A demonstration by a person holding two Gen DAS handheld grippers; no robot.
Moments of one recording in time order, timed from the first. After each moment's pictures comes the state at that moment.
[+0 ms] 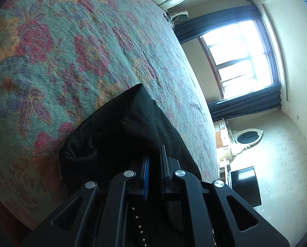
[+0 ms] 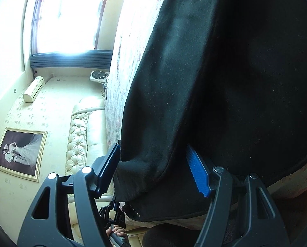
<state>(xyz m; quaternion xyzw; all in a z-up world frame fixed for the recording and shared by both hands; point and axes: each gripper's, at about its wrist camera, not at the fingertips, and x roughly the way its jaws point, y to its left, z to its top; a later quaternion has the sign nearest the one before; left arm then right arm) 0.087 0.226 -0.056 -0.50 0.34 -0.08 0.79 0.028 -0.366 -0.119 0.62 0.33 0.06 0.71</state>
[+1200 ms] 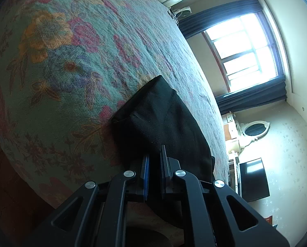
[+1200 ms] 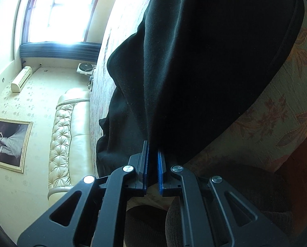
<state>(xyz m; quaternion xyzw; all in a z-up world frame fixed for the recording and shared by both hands) 0.038 0.248 -0.067 -0.46 0.37 -0.08 0.80 -0.016 -0.361 -0.137 0.59 0.38 0.03 0.72</state>
